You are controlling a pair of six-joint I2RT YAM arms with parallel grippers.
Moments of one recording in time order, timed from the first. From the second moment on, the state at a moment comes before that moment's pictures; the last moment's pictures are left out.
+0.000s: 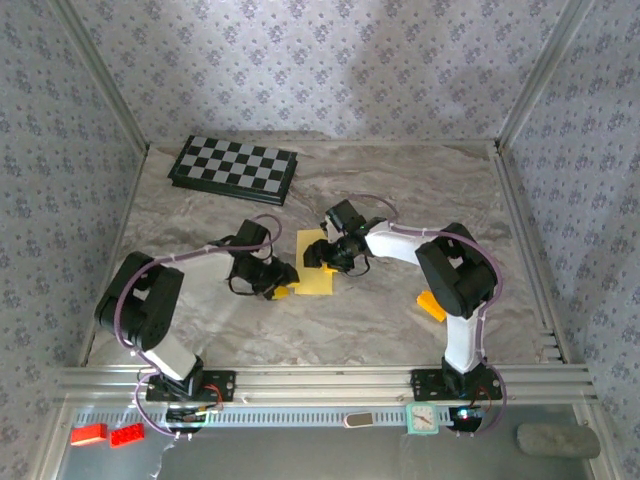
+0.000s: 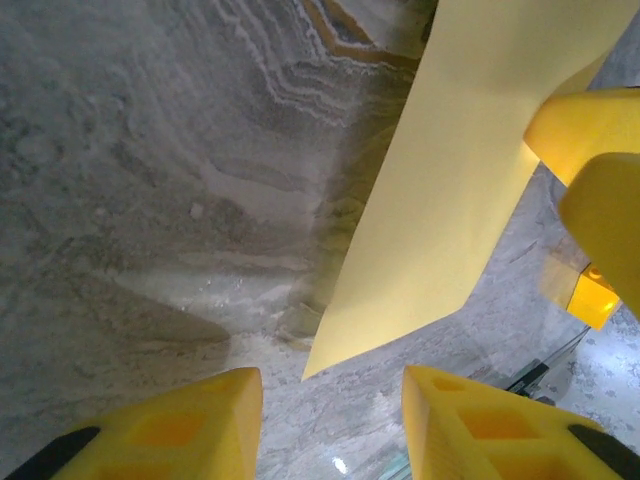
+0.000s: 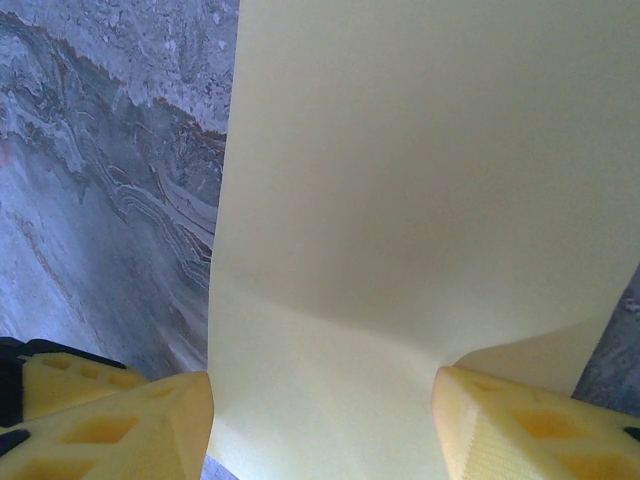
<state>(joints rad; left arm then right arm) -0.49 1.61 0.77 -0.34 0.61 -0.90 0.65 1.92 1.17 -0.33 -0.44 0.62</state>
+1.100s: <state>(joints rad) -0.43 1.82 0.92 -0.18 0.72 -0.90 0.62 1.92 1.13 -0.29 -0.51 0.65</state>
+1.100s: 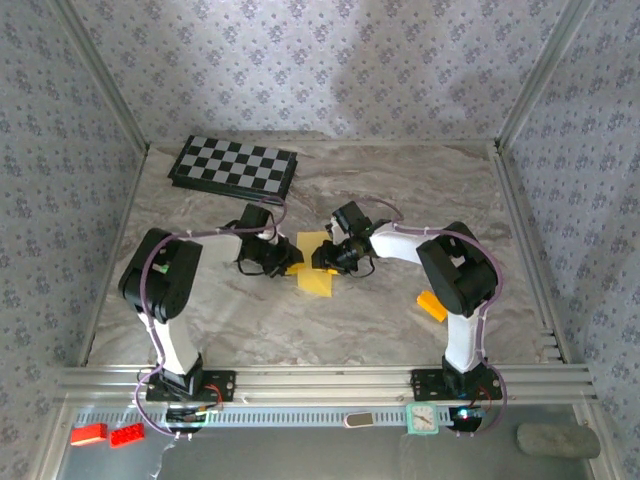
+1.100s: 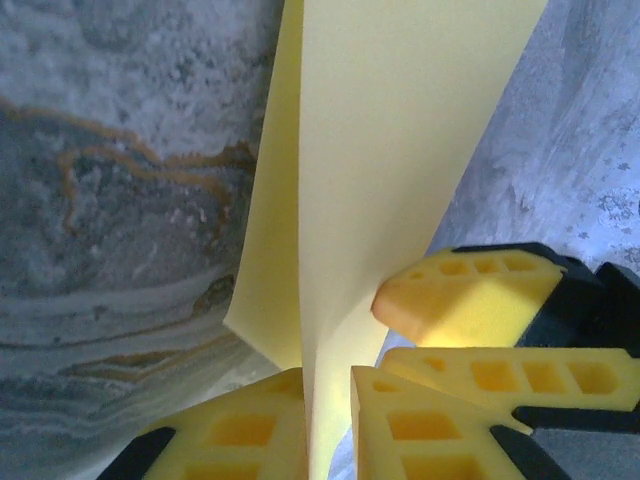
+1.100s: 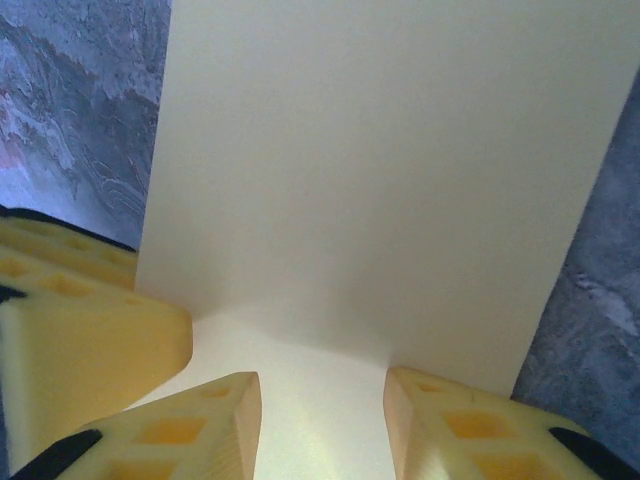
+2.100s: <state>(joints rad) -0.41 1.84 0.95 -0.22 0.67 -1.04 0.70 1.57 0.97 -0.20 -0.22 0.33</state>
